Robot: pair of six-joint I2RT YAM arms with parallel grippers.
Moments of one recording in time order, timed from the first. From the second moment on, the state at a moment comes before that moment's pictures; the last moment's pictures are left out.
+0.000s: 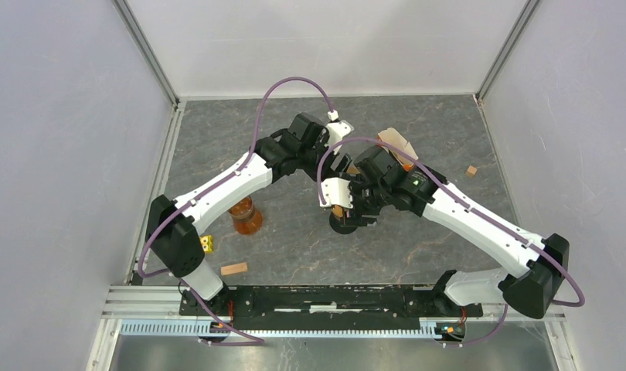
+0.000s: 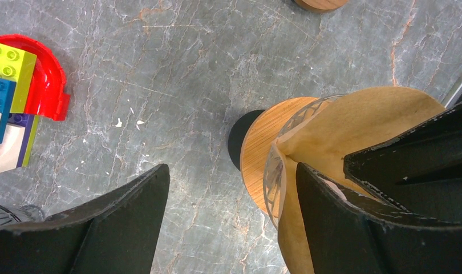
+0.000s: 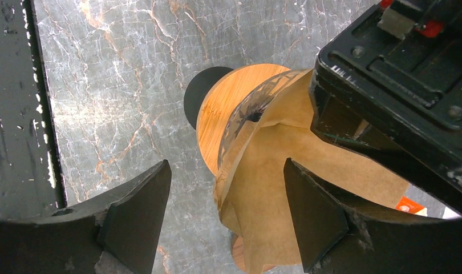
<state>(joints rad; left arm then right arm) -0.74 1.63 1.46 -0.60 0.23 0.04 0.83 1.30 1.23 -0.88 -0.23 -0.80</state>
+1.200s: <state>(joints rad) -0.25 1.51 1.48 -0.65 0.23 0.02 0.41 1.04 1.27 -0.75 -0.35 -0.64</state>
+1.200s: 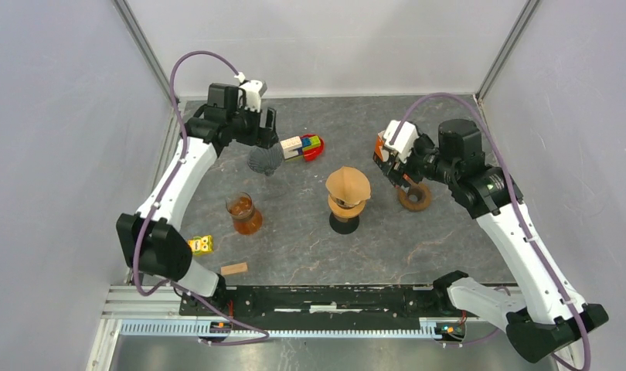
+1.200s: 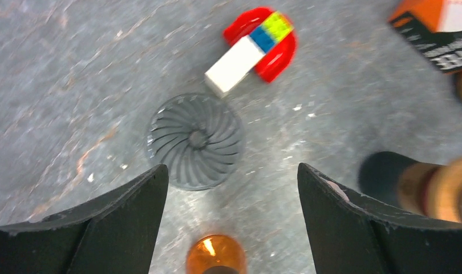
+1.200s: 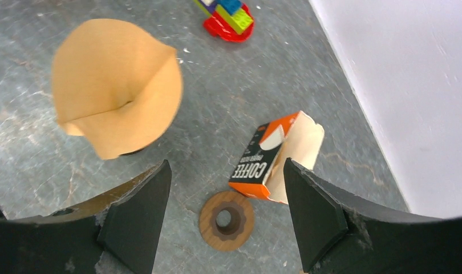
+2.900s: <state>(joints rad) -0.23 1.49 1.20 -0.99 0.26 0.45 0.06 1.03 0.98 -0.65 -0.51 -0.60</state>
